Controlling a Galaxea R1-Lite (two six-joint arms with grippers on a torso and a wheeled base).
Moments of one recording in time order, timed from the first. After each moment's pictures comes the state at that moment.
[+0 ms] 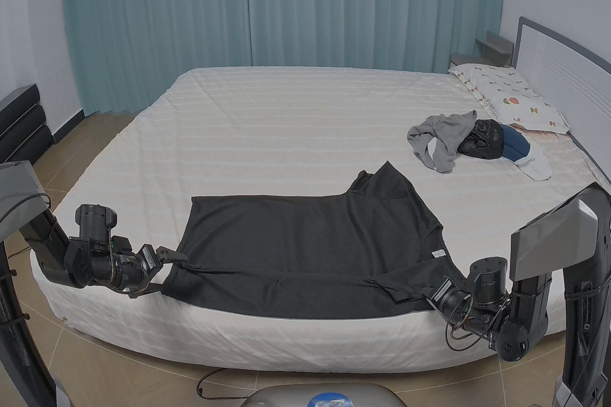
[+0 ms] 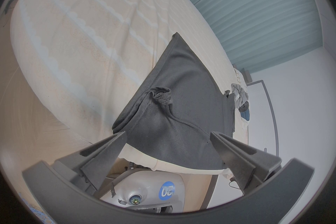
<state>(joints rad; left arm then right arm) 0.10 2.10 -0.67 -0.57 -0.51 -0.63 0.37 2.39 -0.31 -1.55 -0.06 1.04</state>
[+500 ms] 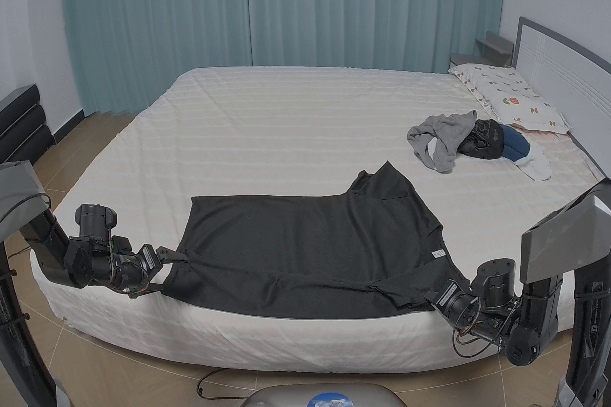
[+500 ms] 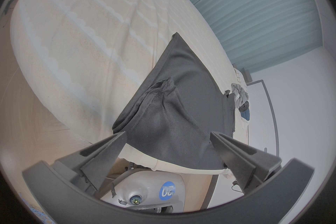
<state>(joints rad) 0.10 2.10 -0.67 -0.57 -0.51 -0.63 0.39 2.32 -0.22 -1.55 -0.06 1.04</state>
